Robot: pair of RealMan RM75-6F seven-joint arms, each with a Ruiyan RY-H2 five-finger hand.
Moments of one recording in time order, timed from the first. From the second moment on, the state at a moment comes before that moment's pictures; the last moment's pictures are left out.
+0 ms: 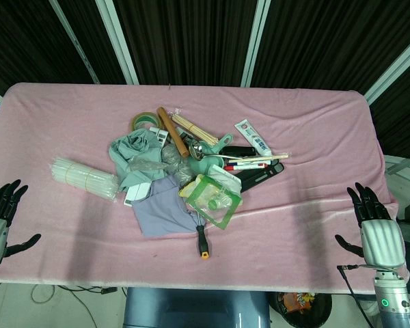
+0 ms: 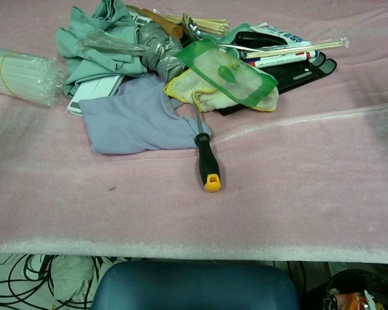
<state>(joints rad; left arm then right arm) -0.10 -1.13 -0.03 -1.56 1.62 1.58 -0.06 0.13 -1.23 0.05 -1.61 -1.53 1.60 -0.11</state>
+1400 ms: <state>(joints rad) -0.10 -1.11 -0.03 -1.58 1.59 1.56 -0.15 0.38 -1.86 0.21 -1.80 -1.31 1.32 -0.54</state>
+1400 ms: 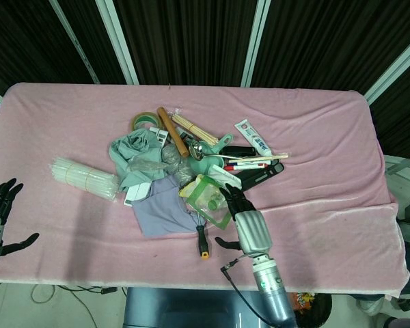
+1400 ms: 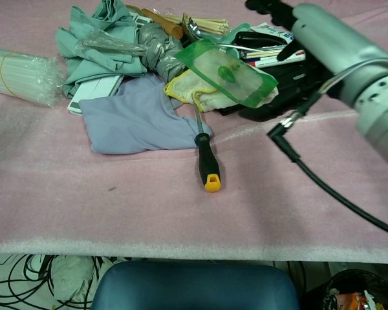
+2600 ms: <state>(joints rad) -0.11 -1.10 -0.04 -1.60 1.57 1.53 -0.18 0.57 -2.00 0.40 -1.40 -1.24 1.29 -0.38</state>
